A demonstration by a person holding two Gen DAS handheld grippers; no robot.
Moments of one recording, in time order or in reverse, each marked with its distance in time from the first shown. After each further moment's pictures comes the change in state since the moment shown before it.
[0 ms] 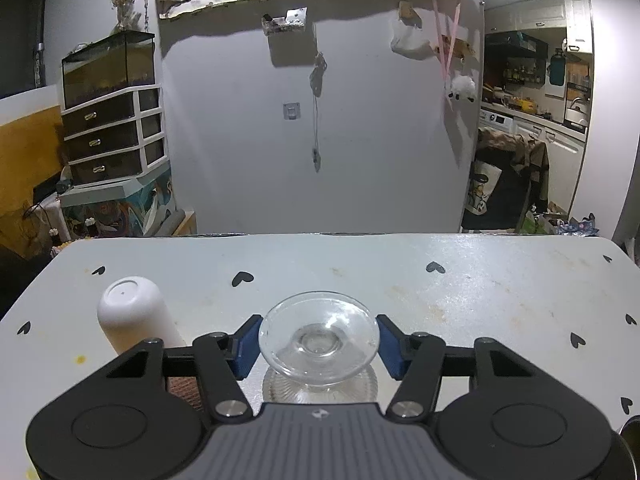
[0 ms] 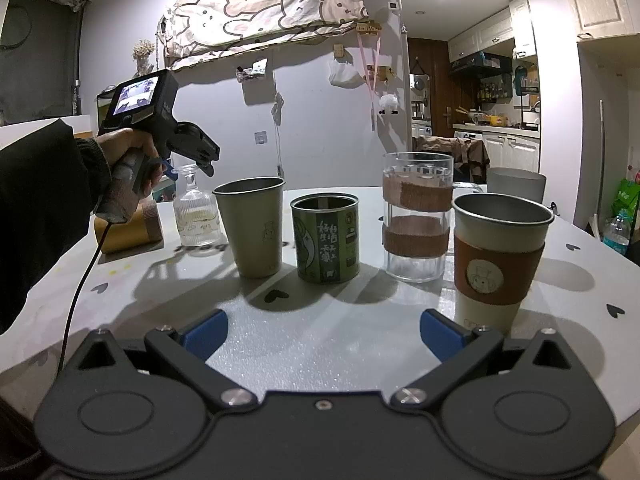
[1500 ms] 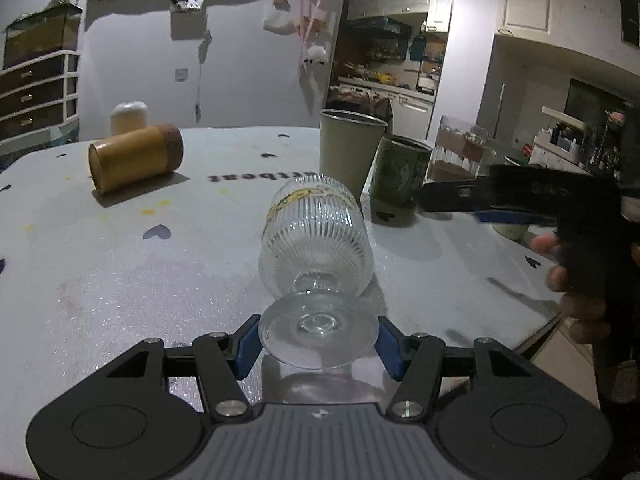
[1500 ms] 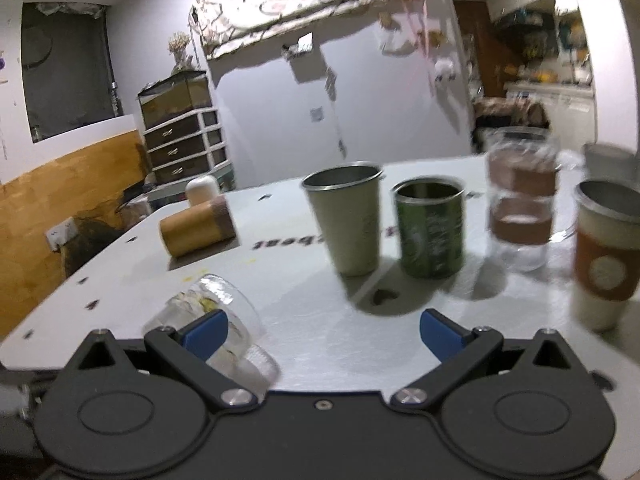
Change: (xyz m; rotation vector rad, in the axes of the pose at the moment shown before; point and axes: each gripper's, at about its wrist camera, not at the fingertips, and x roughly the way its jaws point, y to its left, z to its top) left arm -0.227 0.058 -0.248 0.093 0.033 -0.419; right arm 0.033 0.050 0.025 0.088 0.117 0.214
